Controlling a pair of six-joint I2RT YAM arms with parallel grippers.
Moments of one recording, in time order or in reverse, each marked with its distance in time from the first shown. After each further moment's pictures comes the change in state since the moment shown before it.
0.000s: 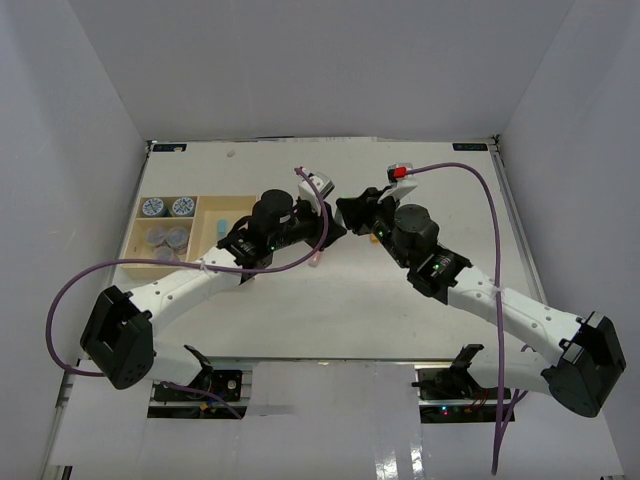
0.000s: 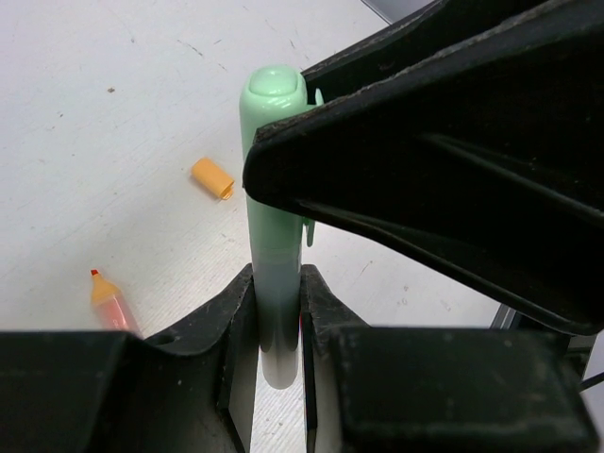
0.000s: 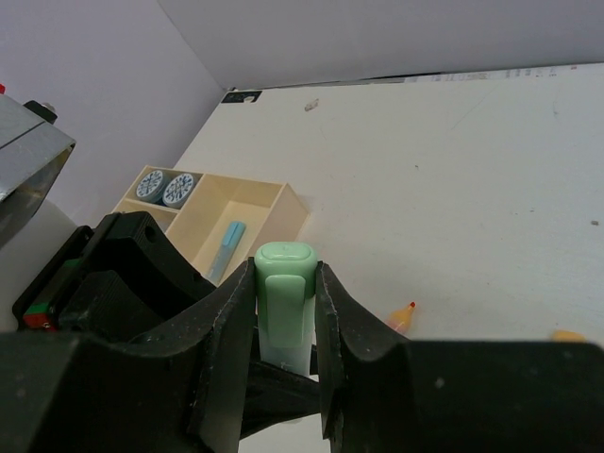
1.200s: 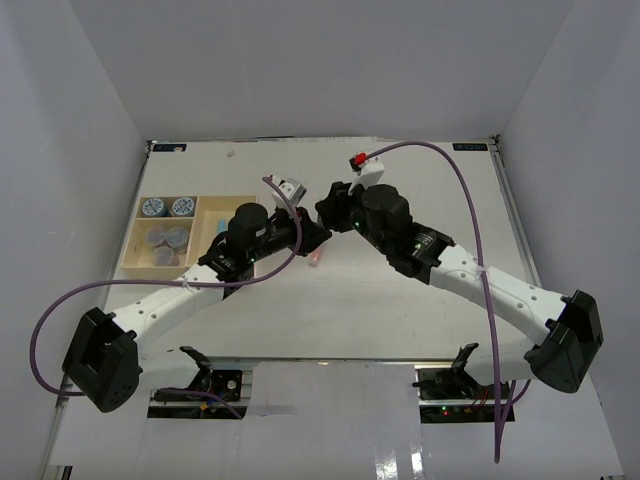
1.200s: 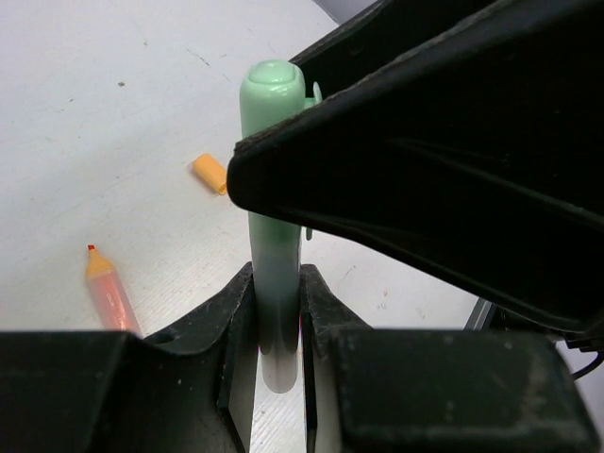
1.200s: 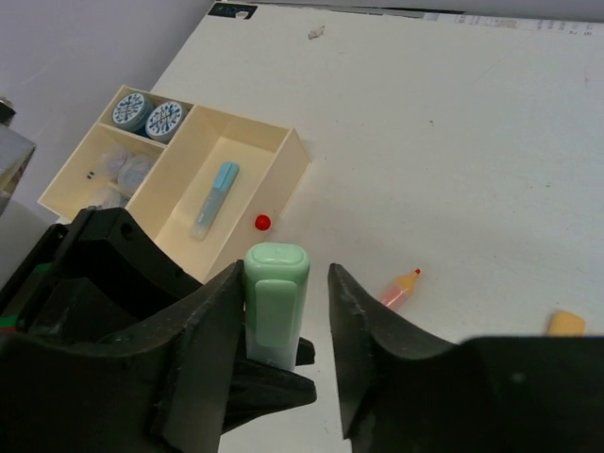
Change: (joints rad) left arm 0.065 -0.131 -0.182 0.111 0.055 -0.117; right arm 0.057 0.137 0.262 -0.264 -0.006 -0.055
